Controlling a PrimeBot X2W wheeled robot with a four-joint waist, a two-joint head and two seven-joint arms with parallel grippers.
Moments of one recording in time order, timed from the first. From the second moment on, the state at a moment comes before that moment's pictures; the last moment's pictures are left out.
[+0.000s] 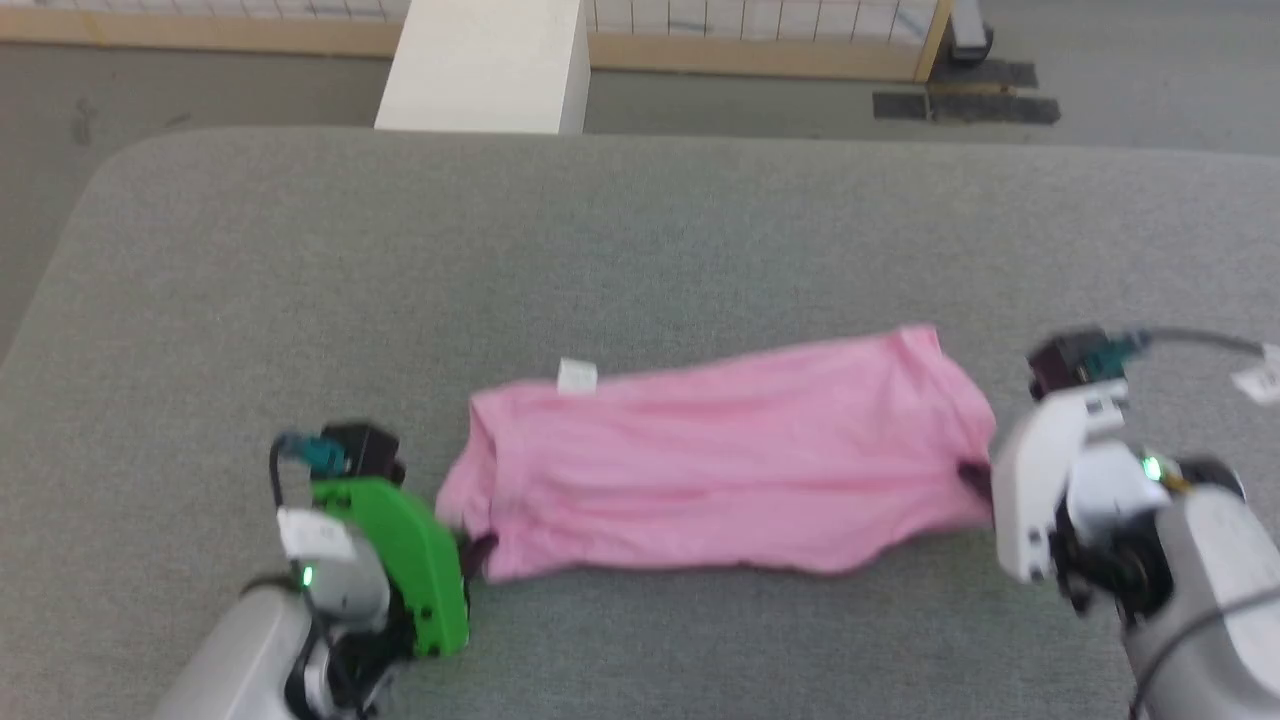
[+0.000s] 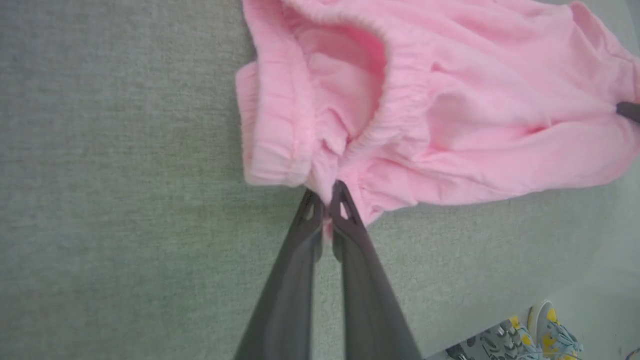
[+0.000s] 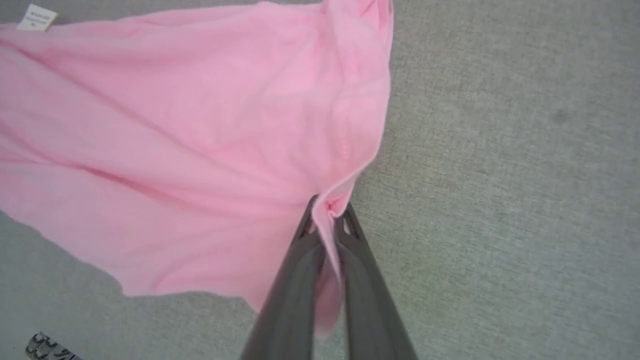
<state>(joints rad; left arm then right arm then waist) -0.26 0.41 -0.44 0.15 -0.89 0.11 0.59 -0.37 -0.24 0.12 0.31 0.40 0.13 0.78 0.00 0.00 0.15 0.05</state>
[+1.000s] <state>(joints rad) -0.12 0.44 -0.25 0.00 -0.59 0.24 -0.16 -0.10 -0.10 -0.08 0.05 0.22 0.13 0.81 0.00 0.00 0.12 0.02</state>
